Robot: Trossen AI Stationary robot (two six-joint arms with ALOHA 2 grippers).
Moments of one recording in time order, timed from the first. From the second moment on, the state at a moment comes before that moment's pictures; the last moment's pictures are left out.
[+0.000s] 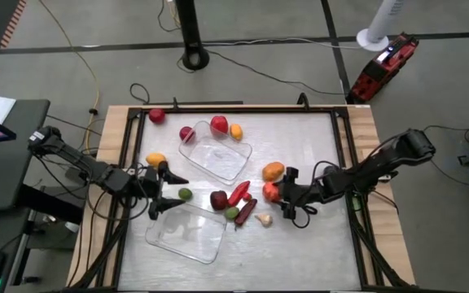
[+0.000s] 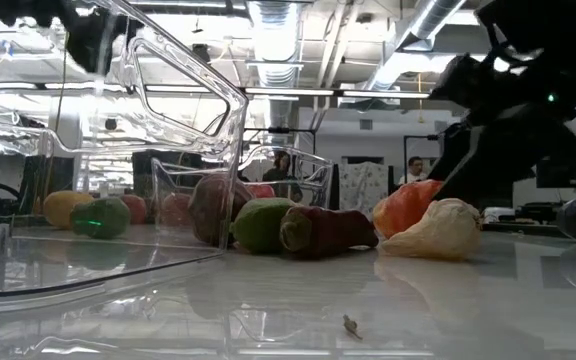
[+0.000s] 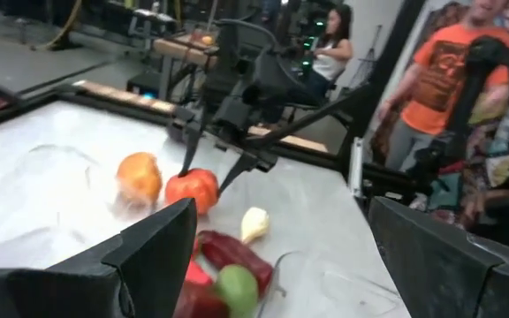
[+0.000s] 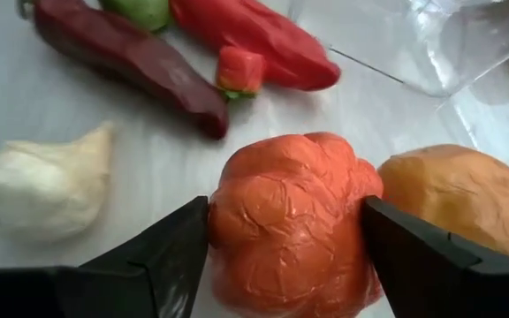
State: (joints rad) left arm -0.47 0.67 0.34 0.26 -0.42 -0.33; right arm 0.33 1.36 0.49 0.07 0.42 0.21
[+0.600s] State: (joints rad) left arm -0.47 0.72 0.40 0.22 -0.37 -0.30; right arm 0.37 1.34 0.72 0.07 0.39 0.20
